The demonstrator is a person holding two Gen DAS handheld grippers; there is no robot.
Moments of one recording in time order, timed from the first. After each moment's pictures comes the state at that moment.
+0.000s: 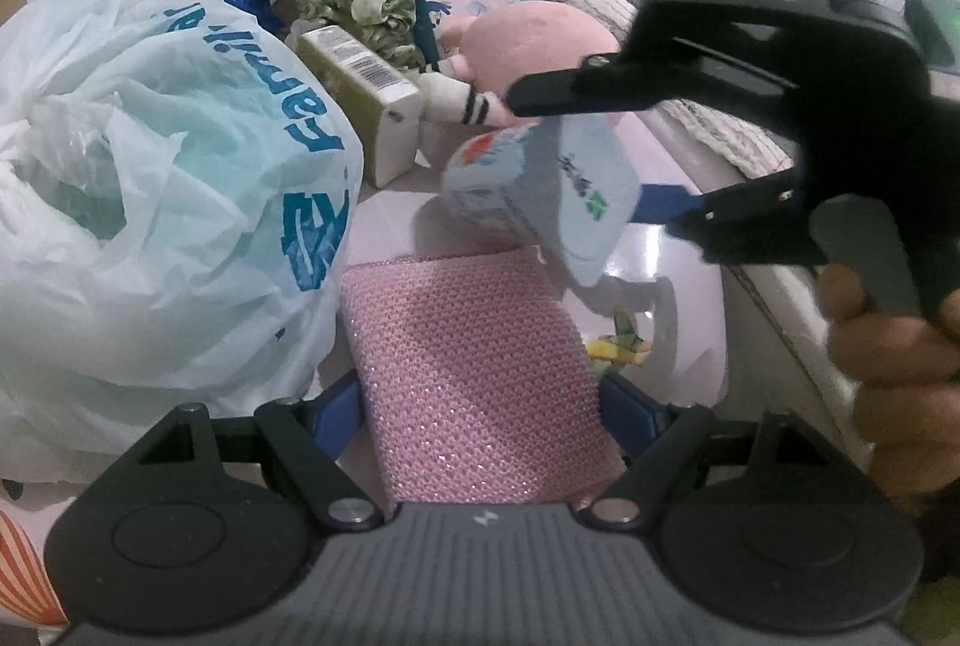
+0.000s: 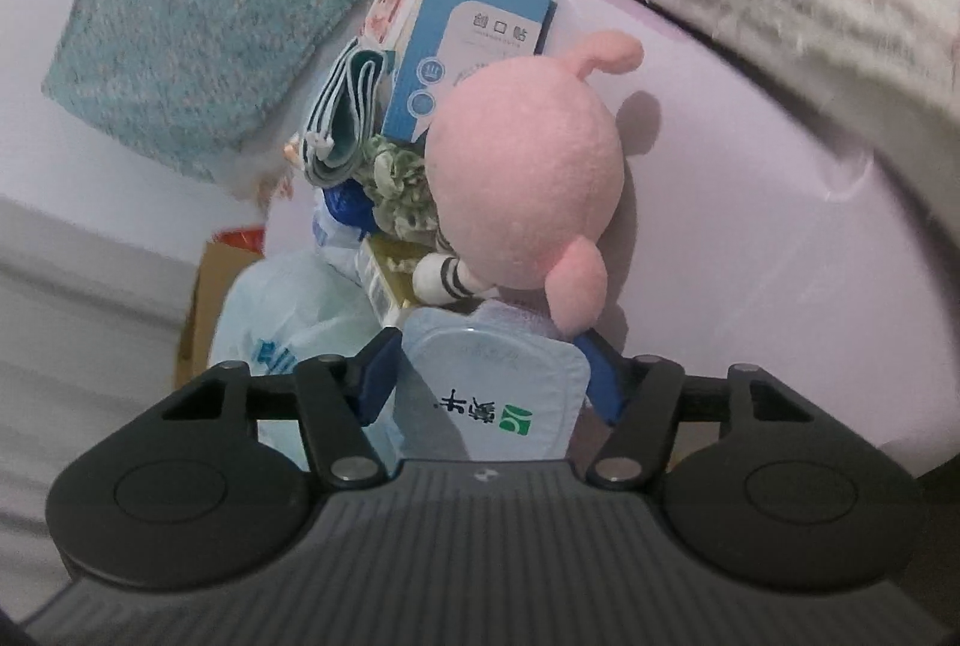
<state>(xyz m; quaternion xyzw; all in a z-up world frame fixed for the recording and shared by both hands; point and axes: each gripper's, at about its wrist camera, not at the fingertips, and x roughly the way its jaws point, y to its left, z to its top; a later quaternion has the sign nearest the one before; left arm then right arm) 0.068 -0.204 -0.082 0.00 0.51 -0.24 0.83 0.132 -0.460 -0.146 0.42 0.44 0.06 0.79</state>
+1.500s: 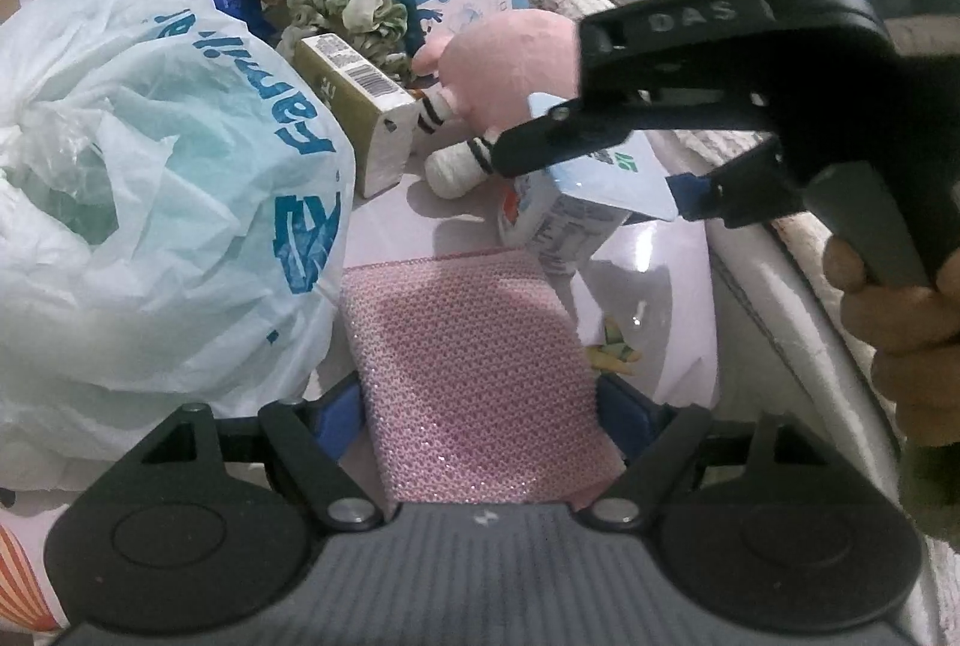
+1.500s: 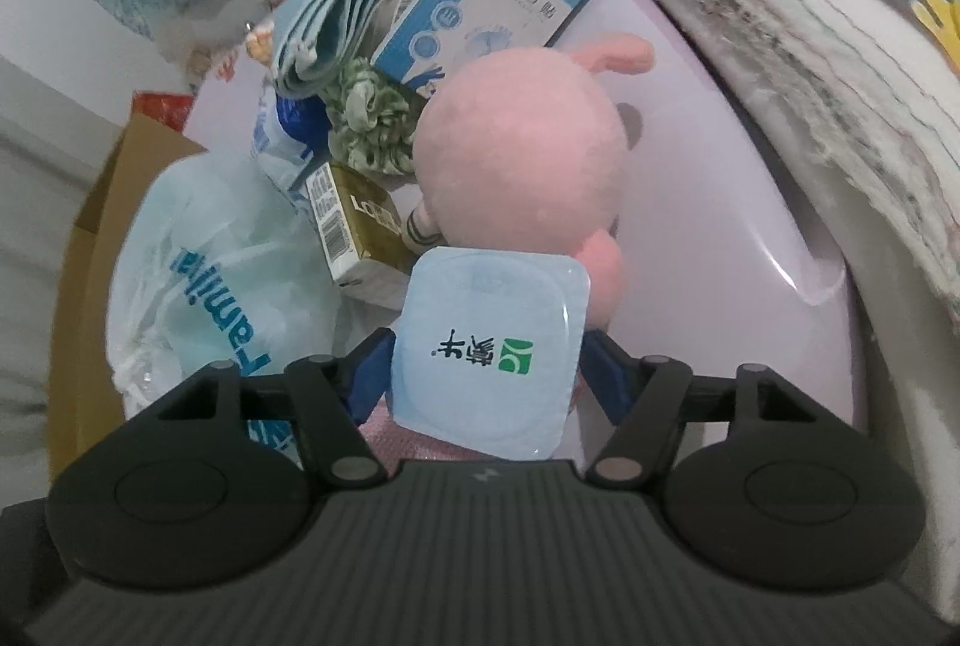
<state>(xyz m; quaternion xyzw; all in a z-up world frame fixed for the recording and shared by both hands) 0.065 -0.205 -0.081 0.00 0.50 -0.25 0.83 0.155 -0.441 -0.126 0.27 0.52 0.06 0.81</state>
